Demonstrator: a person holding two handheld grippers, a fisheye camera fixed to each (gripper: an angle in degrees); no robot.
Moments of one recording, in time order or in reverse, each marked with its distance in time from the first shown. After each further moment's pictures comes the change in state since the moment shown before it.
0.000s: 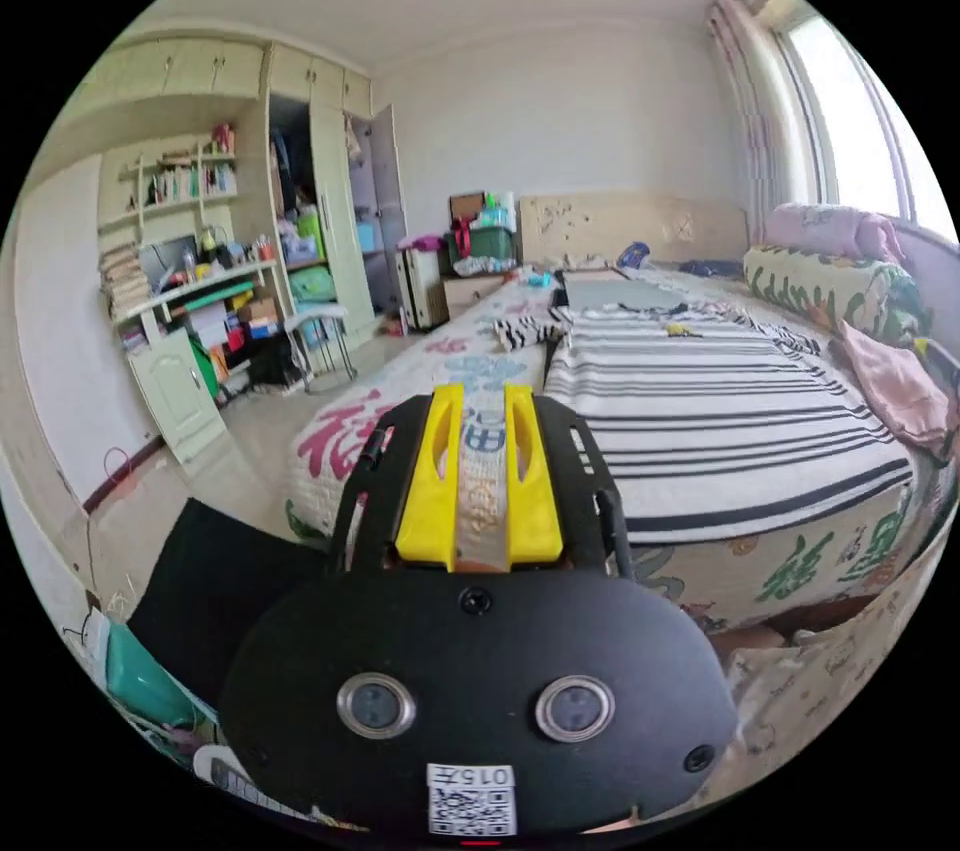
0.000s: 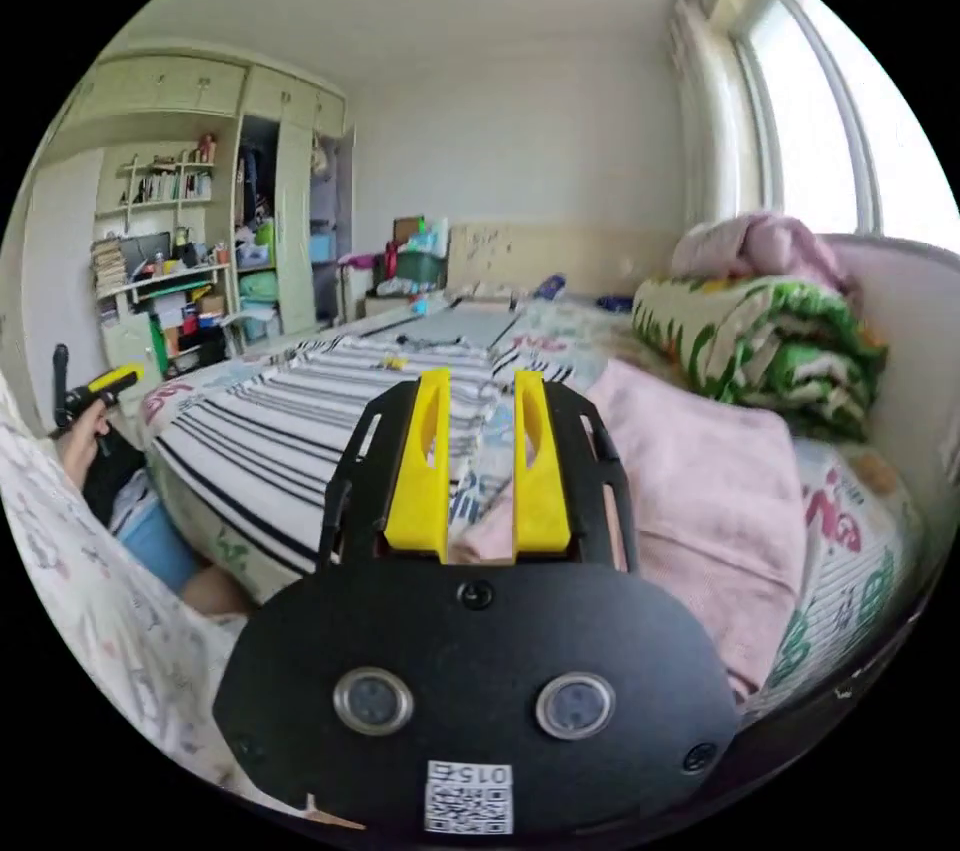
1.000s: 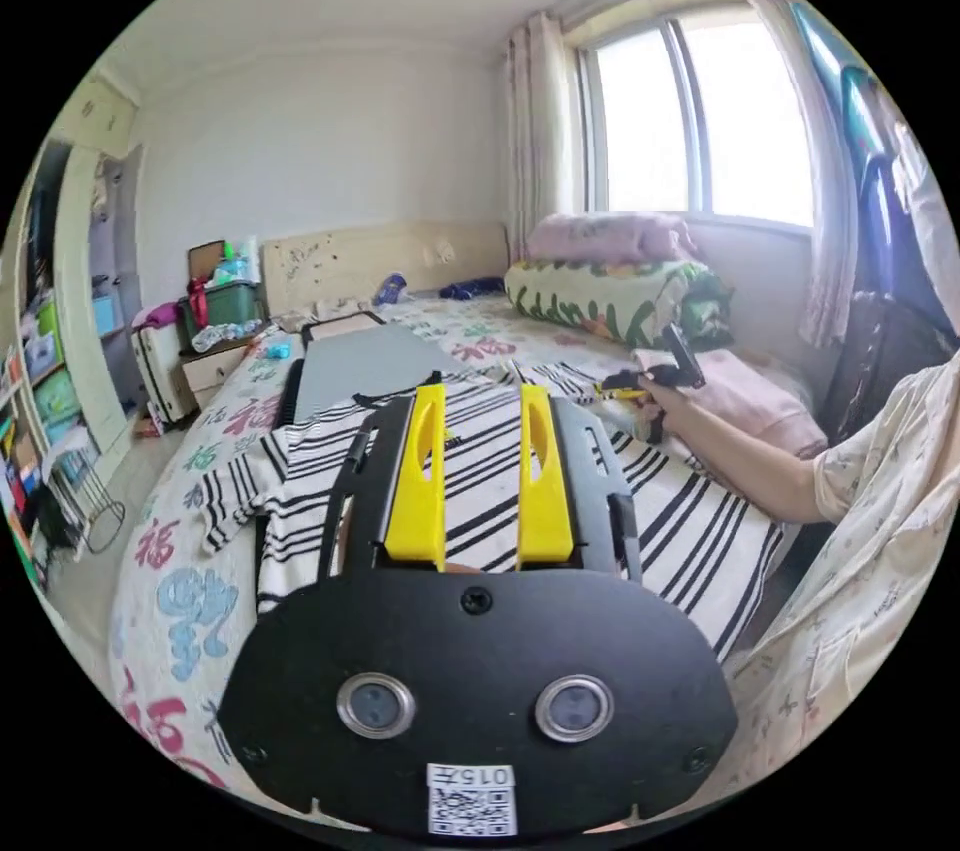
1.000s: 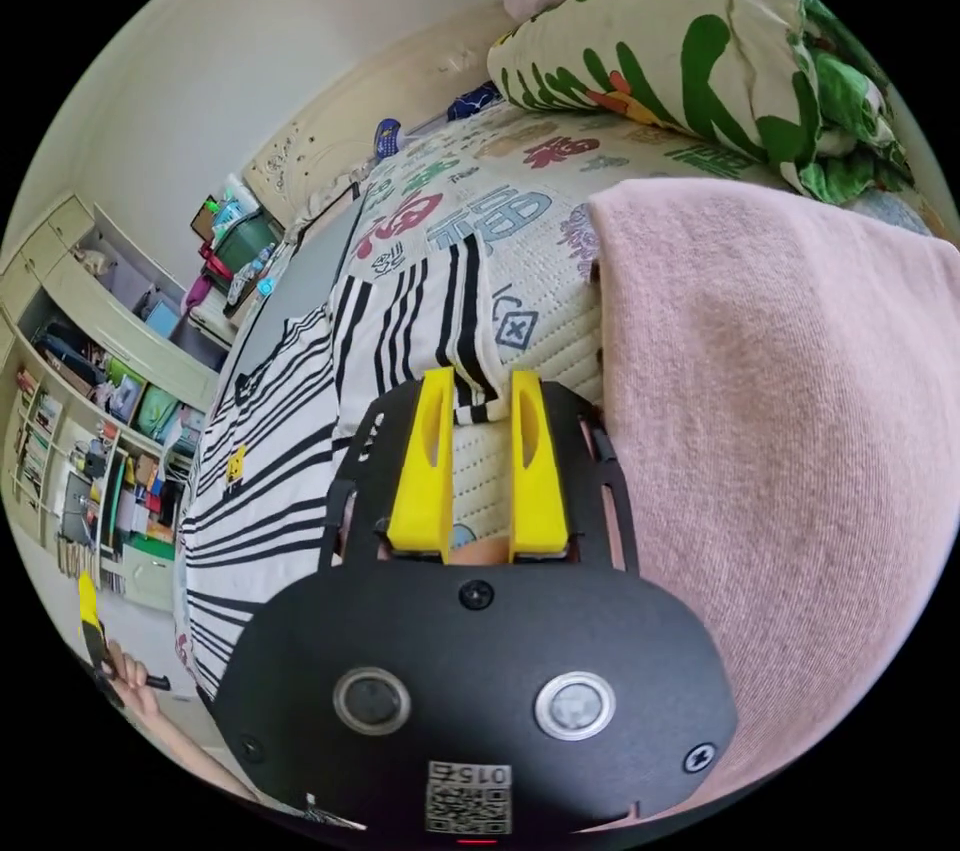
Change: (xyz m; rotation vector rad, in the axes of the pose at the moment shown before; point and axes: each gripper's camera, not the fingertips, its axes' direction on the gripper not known) left arm 0.105 -0.495 0.344 0.051 0.713 0.283; right arm 0.170 -0.314 0.377 -0.524 0.092 0.705
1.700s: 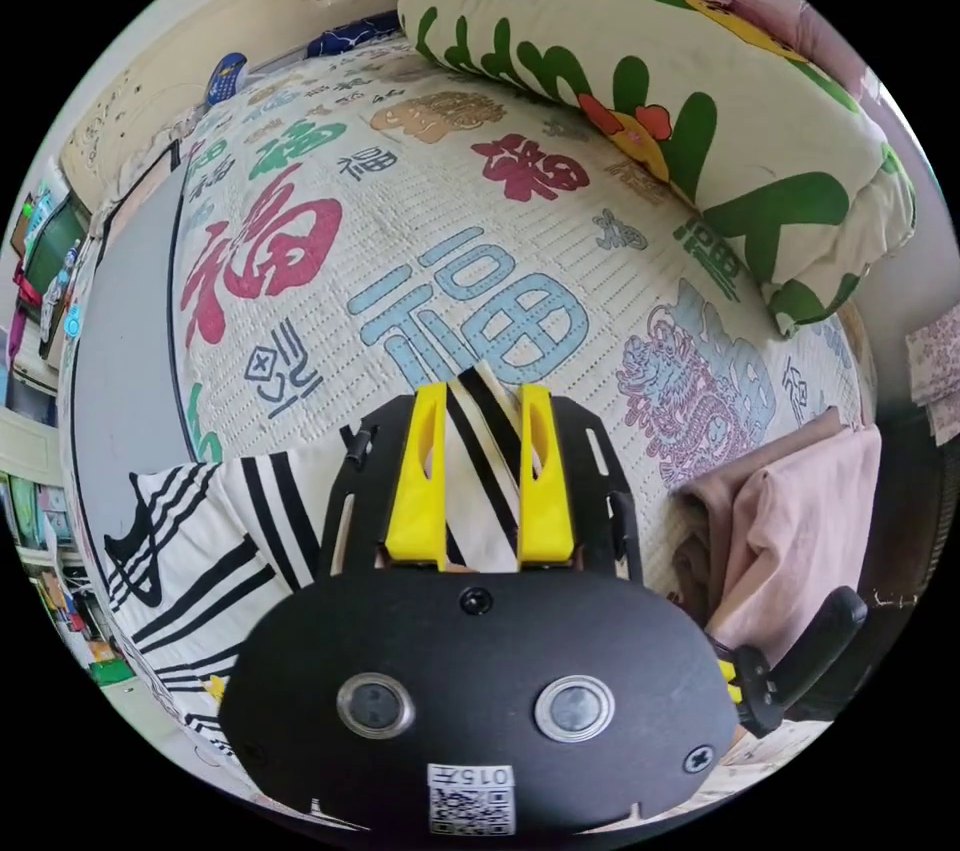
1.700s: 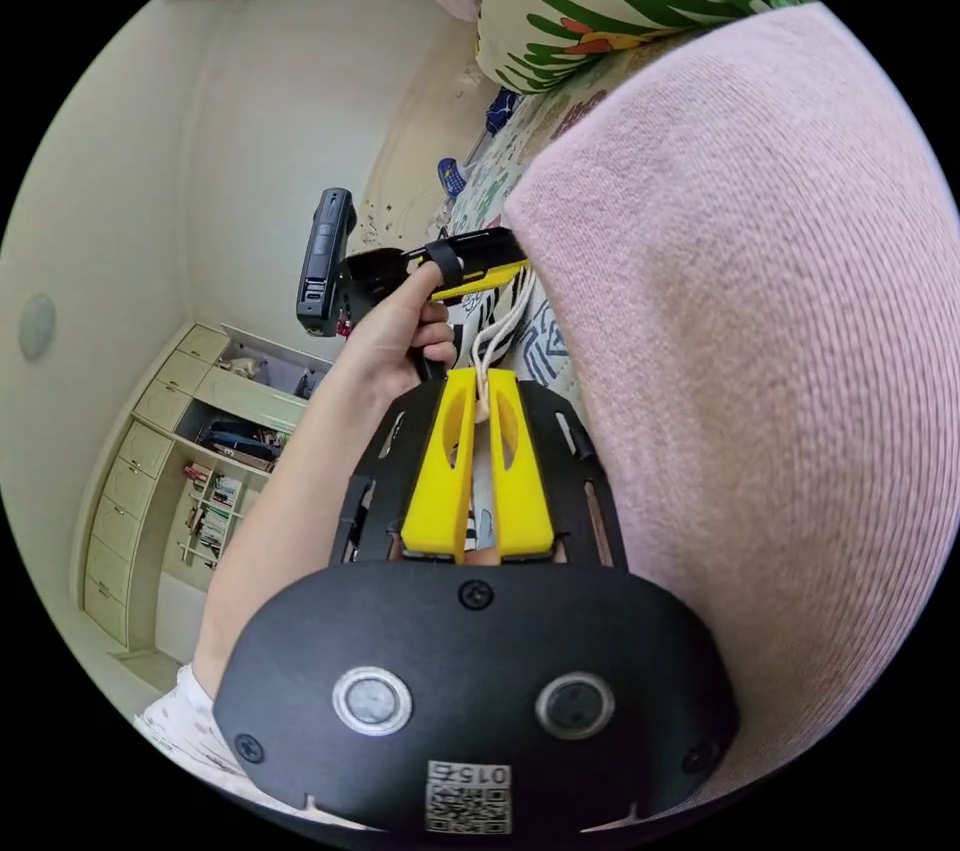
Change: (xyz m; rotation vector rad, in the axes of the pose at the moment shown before) left arm 0.069 -0.312 0.819 -0.821 0.154 0.033; right arm 0.043 0.003 -0.075 0.021 -0.531 0.258
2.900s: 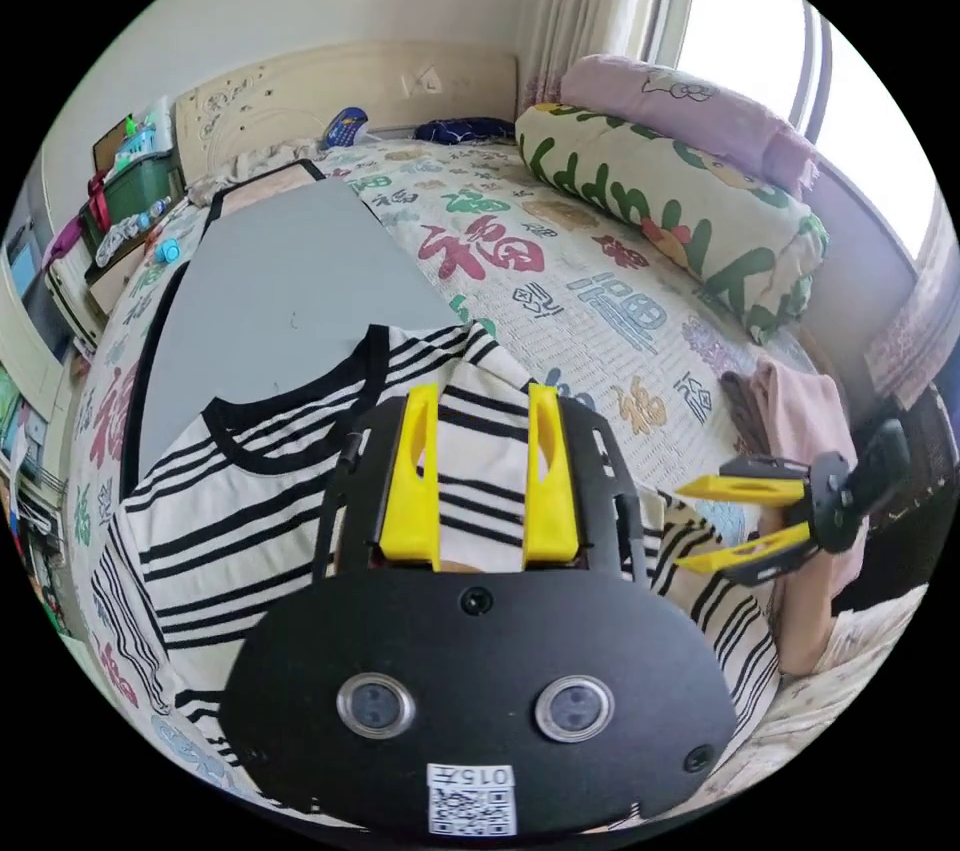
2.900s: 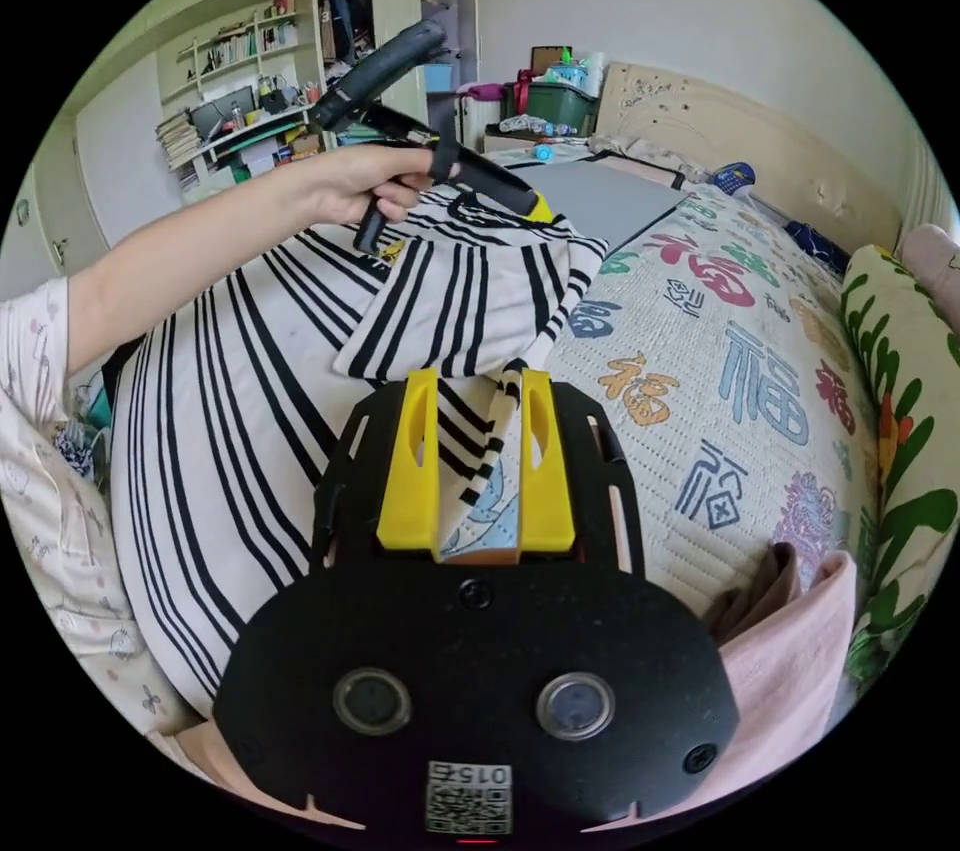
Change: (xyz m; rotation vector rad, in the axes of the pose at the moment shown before) left arm -0.256 0.359 -0.100 0.313 0.025 -0.121; right arm -0.013 0.377 0.249 -0.492 0.273 -1.197
